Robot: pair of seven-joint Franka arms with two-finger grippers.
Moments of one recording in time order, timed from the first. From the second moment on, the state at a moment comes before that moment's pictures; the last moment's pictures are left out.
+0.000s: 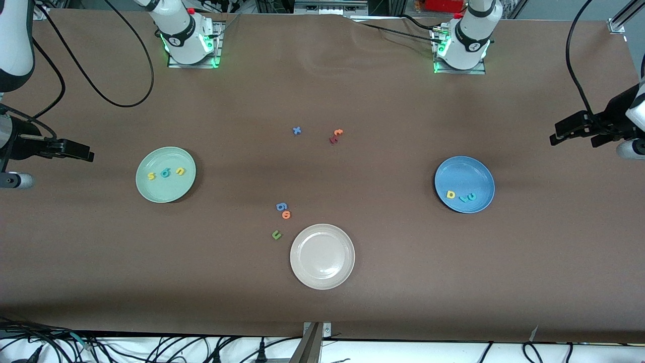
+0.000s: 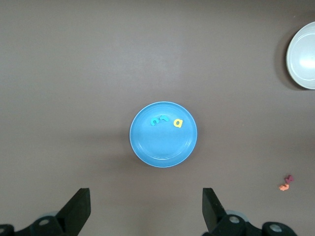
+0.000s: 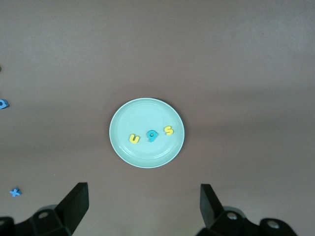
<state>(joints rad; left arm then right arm) -0.04 0.07 0.09 -1.53 -0.09 1.58 0.01 0.10 0.27 -0.17 -1.41 0.04 1.53 0.00</state>
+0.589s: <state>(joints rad) -0.05 0.00 0.06 -1.54 -0.09 1.58 0.01 0.10 0.27 -0.17 -1.41 0.04 1.54 0.00</state>
